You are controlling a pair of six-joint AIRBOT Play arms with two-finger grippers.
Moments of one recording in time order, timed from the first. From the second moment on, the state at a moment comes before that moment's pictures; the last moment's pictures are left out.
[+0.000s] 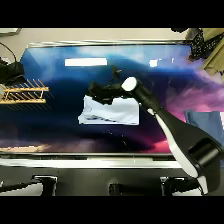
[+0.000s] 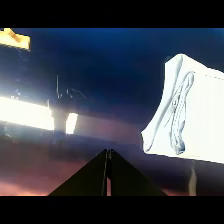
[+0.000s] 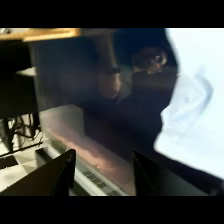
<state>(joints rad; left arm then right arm) 0.10 -1.43 1.95 1.42 -1.67 -1.72 0.52 -1.68 1.60 -0.65 0.87 1.79</state>
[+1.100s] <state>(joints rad) 0.10 -1.43 1.95 1.41 -1.70 -1.72 -0.12 -1.78 1.37 -0.71 1.30 1.39</state>
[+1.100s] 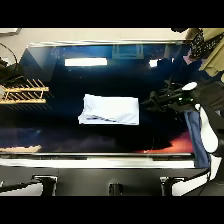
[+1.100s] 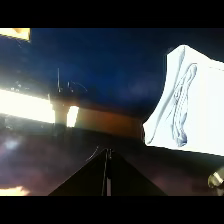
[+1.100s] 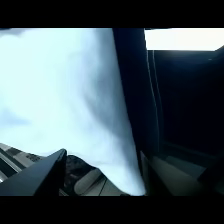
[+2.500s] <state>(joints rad) 0.10 -1.43 1.95 1.41 -1.70 -1.70 -0.32 -1.73 1.72 -0.68 1.15 1.66</state>
